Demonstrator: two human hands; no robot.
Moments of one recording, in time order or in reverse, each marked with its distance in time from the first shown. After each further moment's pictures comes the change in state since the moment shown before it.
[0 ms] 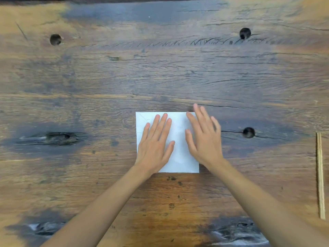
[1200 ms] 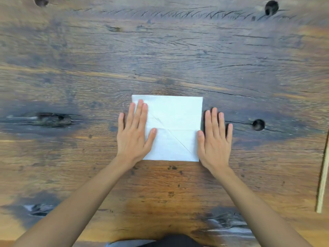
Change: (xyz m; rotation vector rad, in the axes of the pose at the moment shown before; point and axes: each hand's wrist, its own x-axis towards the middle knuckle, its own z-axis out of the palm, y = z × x) left_hand -0.026 -0.053 0.010 0.115 0.010 -0.197; right_hand -0.051 0.014 0.020 -0.075 -0.201 0.216
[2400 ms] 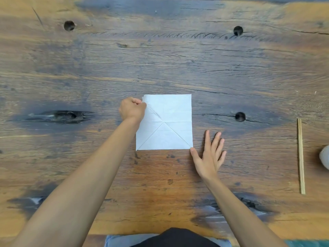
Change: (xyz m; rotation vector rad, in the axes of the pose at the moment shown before) left_hand 0.056 0.021 -0.071 -0.858 0.053 -0.842; right_hand -0.089 0.001 0.004 0.318 -0.224 0.356
